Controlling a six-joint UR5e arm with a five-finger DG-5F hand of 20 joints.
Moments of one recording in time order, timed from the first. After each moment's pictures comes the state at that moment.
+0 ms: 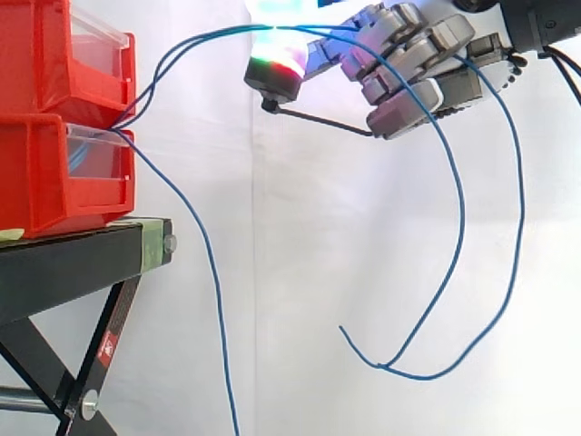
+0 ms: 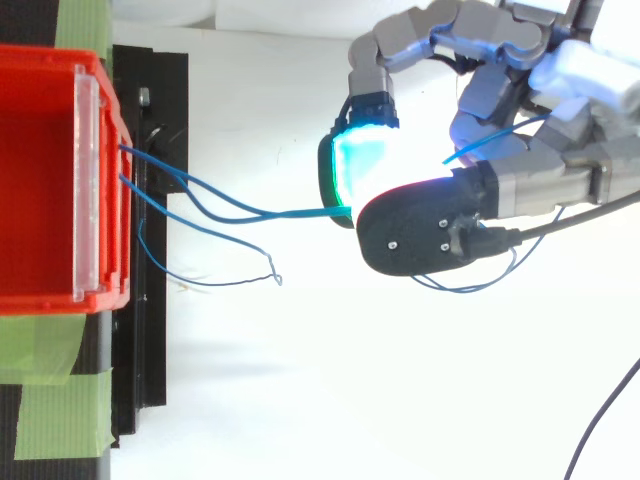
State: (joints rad) arm 0.21 -1.82 -1.53 -3.17 -1.05 -0.05
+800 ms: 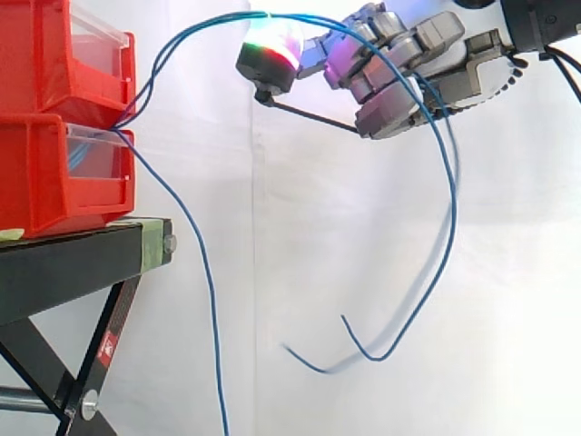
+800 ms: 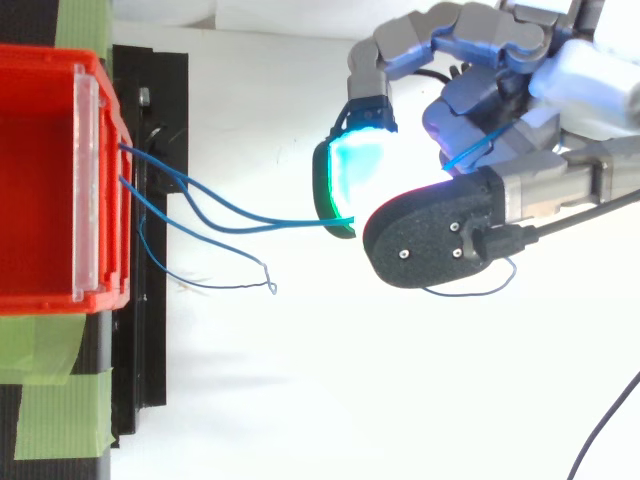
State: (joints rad) arm 0.21 -1.82 -1.53 -3.18 -1.05 0.04
